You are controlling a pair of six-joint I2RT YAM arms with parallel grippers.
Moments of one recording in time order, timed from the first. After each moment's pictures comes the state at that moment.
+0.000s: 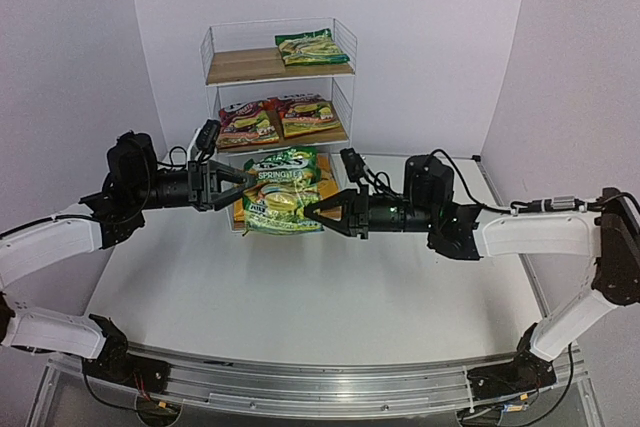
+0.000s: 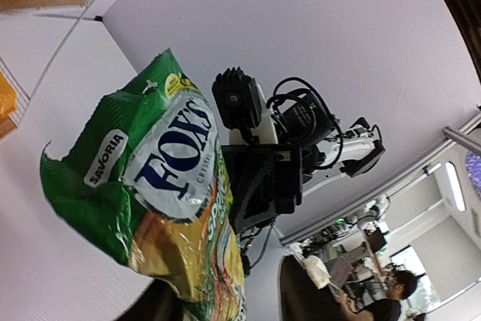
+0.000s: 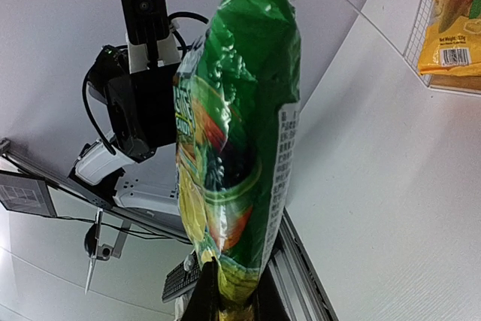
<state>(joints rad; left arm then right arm) -0.56 1.11 0.76 0.32 0.84 -0.86 0.89 1.53 0.94 0.49 -0.57 0.97</state>
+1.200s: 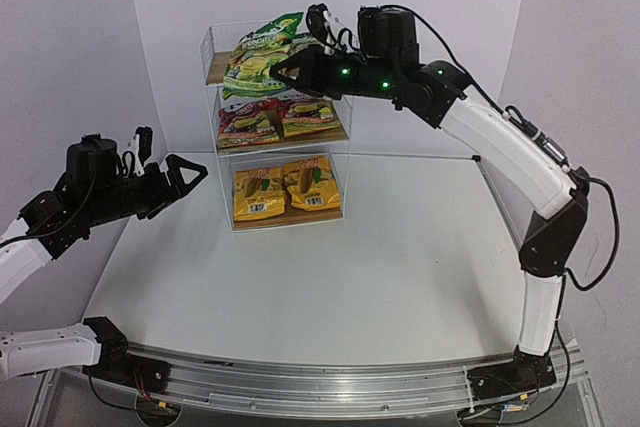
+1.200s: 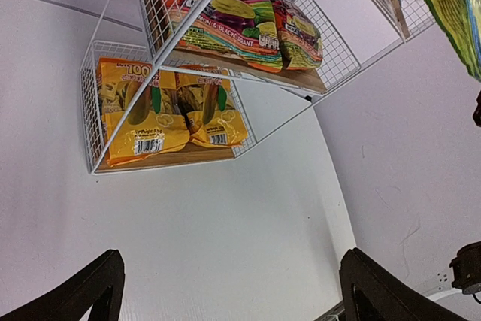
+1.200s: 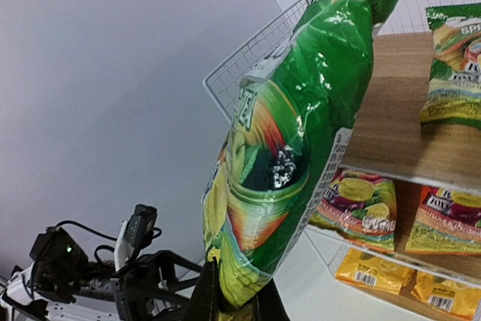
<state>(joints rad) -0.56 0.80 0.87 -0.43 0.07 -0.74 0.90 1.98 2.32 -0.47 -0.19 0.51</state>
